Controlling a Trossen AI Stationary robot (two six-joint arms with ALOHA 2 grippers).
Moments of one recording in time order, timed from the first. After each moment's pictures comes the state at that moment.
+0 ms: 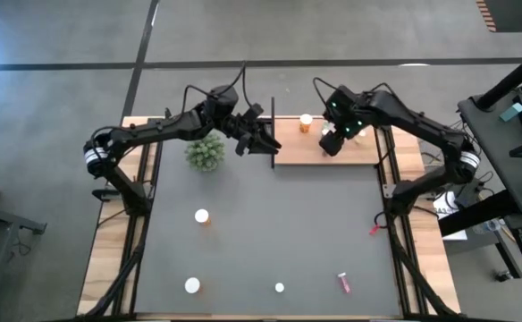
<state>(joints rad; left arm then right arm) 0.44 1.58 1.34 0.10 0.87 -0.55 -0.61 1.43 1.41 -1.20 -0.02 0.11</state>
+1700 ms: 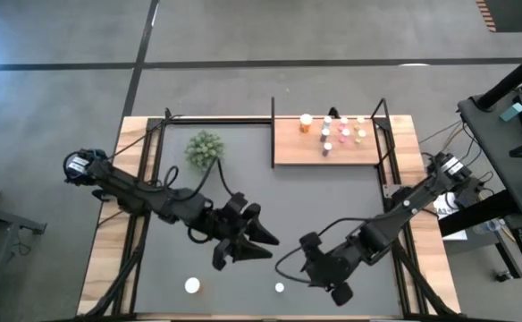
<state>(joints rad) -0.40 1.47 1.30 0.36 0.00 -0.72 0.64 1.59 1.30 -0.56 0.05 0.11</state>
